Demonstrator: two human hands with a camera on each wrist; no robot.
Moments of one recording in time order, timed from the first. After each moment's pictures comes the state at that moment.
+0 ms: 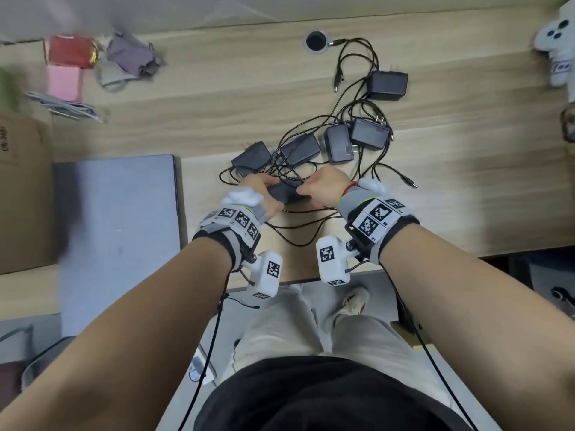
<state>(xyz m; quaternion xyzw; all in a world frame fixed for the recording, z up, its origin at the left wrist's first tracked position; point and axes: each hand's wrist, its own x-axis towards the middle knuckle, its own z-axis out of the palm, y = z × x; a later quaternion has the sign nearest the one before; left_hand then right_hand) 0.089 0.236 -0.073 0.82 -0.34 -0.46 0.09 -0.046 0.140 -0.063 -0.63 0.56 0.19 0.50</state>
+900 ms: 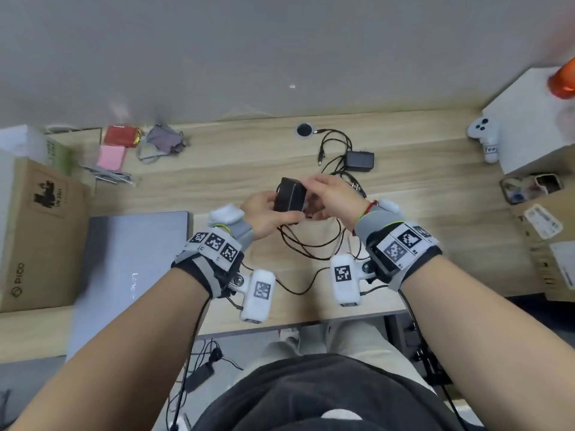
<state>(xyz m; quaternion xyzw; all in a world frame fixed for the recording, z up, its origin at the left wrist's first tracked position) 0.080 0.201 0.045 0.74 -0.33 -0.51 0.29 -0.063 0.104 0.062 -0.57 0.47 -0.05 0.67</state>
